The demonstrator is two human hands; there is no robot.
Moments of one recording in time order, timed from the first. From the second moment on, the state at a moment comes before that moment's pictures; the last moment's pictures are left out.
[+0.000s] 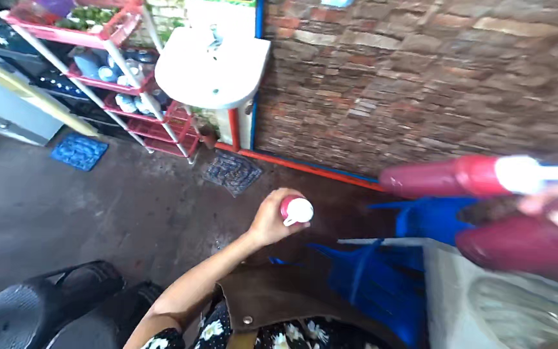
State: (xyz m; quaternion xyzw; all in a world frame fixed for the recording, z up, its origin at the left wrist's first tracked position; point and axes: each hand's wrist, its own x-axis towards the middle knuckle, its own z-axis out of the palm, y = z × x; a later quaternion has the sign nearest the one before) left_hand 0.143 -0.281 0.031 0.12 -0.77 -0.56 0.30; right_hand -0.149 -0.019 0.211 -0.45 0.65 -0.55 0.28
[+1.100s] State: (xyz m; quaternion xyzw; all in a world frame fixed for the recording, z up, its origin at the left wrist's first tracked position) left_hand 0.003 -0.803 0.013 0.50 -0.37 -0.71 0.34; right_hand -0.257 -0.680 0.159 -0.43 0.74 -0.46 0.24
